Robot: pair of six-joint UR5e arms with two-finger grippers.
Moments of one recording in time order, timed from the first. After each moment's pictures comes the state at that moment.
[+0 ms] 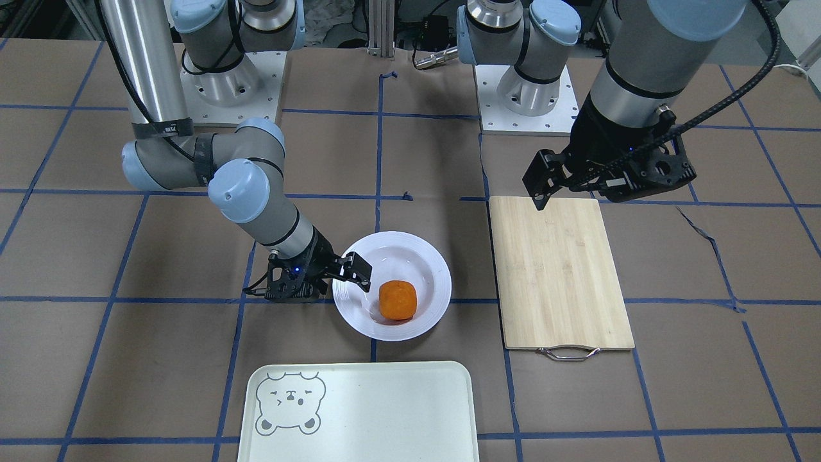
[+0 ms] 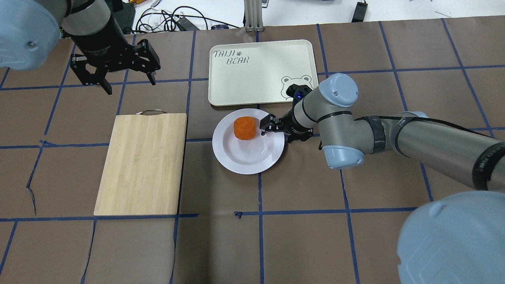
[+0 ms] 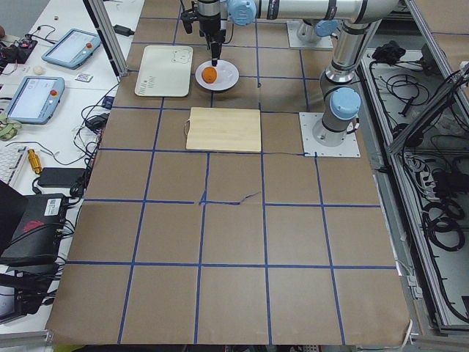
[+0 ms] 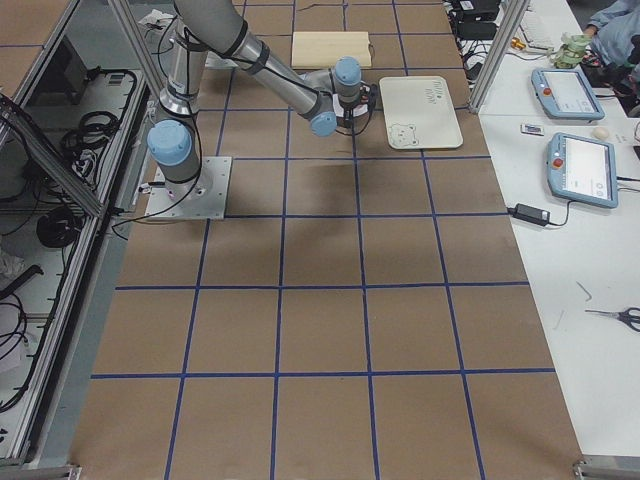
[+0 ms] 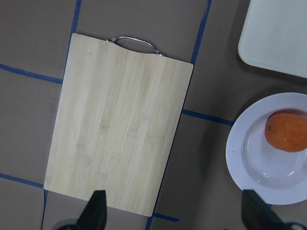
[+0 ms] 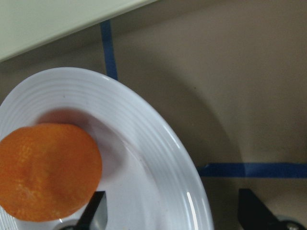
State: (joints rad) left arm -1.56 -1.66 -1.49 -1.57 1.61 -0.22; right arm 1.71 -1.12 2.00 -2.63 -1.16 0.33
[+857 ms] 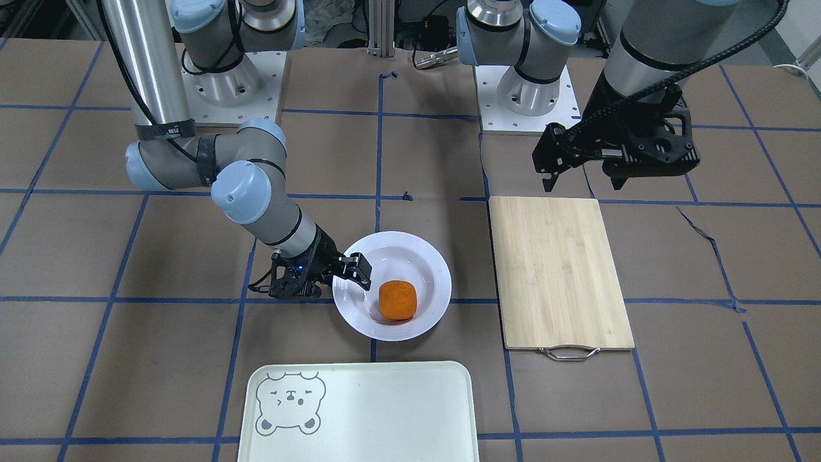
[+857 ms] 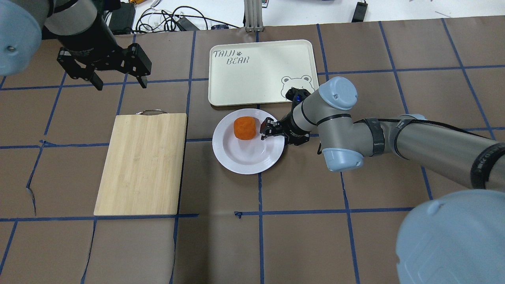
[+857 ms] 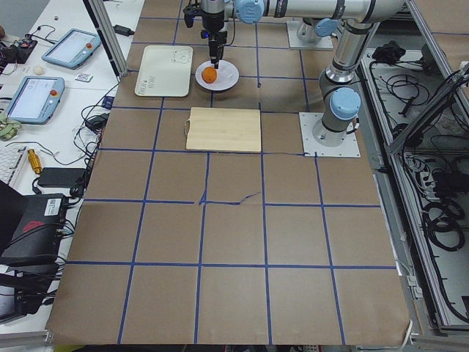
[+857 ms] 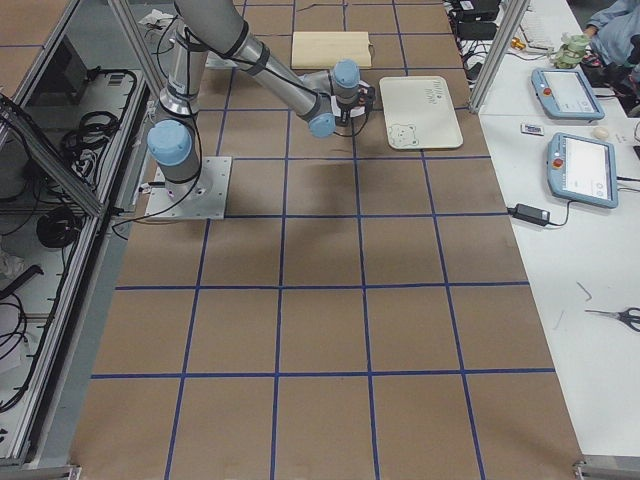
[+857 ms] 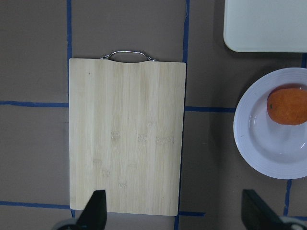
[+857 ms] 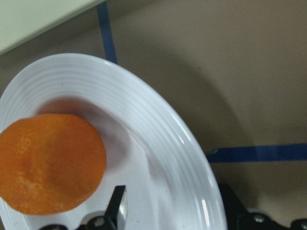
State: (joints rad) left arm -1.54 -1.62 -1.51 -1.57 1.61 0.00; right arm 1.71 -1.11 2.00 -2.62 -1.12 0.37
